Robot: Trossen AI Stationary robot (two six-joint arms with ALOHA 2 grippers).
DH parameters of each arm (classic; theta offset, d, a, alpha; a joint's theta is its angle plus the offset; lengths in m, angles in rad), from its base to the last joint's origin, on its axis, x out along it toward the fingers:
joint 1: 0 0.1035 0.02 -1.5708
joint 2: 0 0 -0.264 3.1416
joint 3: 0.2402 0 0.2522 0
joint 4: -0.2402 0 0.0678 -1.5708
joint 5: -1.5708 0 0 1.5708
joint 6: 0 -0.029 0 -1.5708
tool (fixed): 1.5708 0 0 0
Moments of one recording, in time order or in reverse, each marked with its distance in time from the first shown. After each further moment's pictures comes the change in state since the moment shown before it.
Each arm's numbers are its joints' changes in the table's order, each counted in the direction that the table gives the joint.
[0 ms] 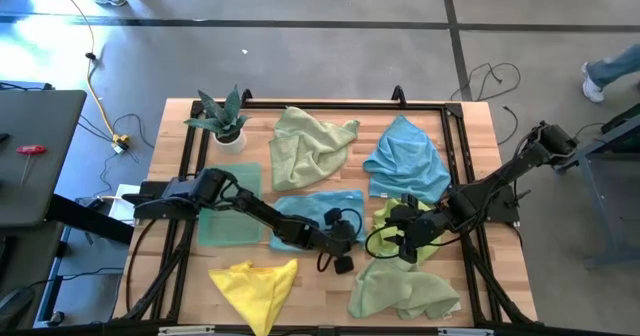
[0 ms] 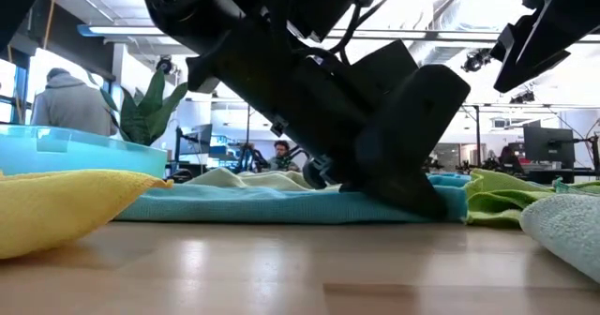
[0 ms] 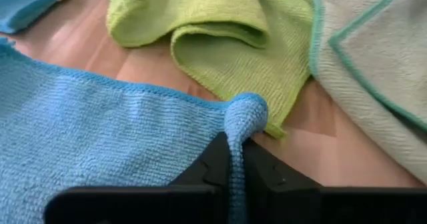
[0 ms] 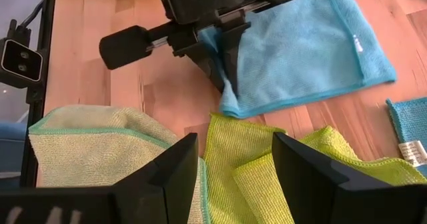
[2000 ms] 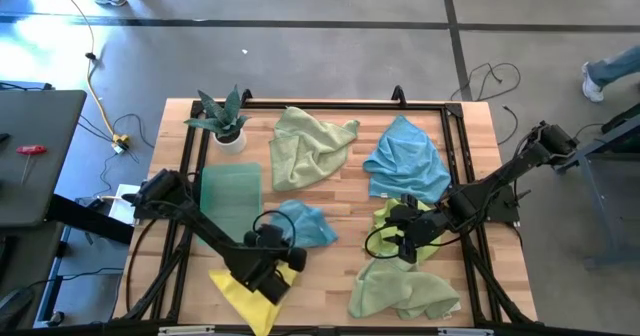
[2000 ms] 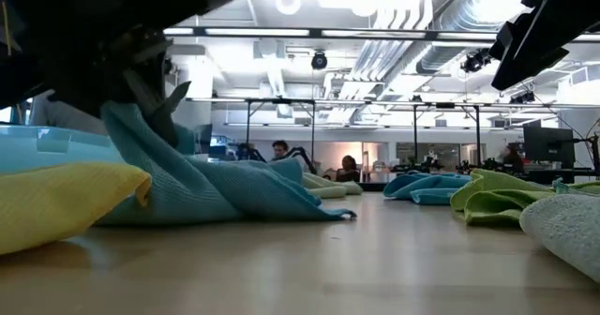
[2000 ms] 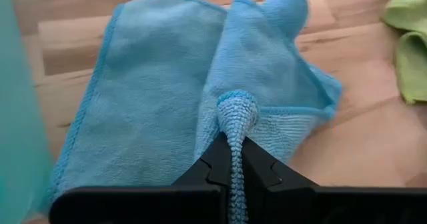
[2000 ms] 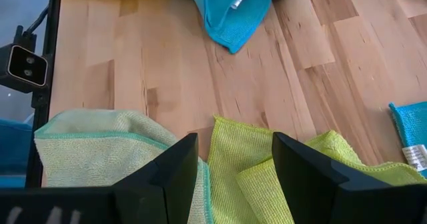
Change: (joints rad) left arm -0.346 -0.305 -0.042 -1.154 0.369 1.623; right arm 0.000 0.000 0.000 0.014 -0.006 -0.004
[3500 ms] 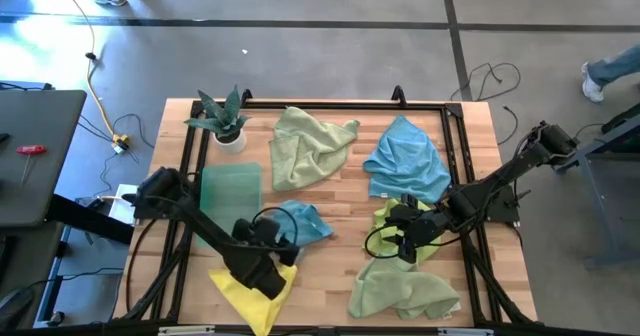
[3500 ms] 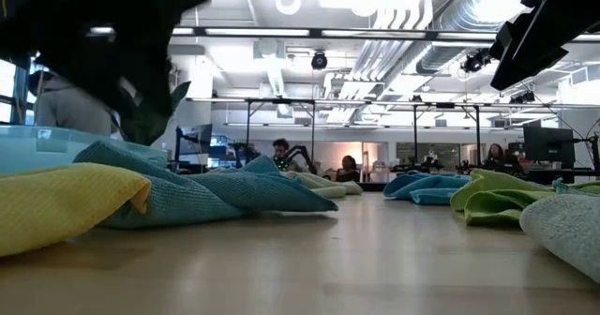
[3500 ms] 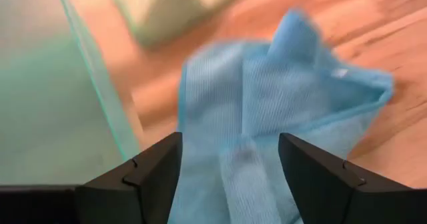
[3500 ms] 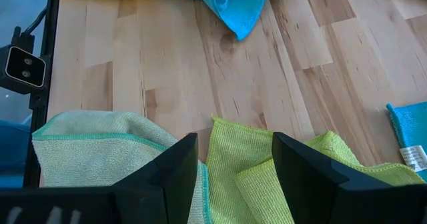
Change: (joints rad) left arm 0.013 -0.033 0.074 -0.316 0.015 -0.184; right arm 0.000 0.000 0.000 0.000 -0.002 0.003
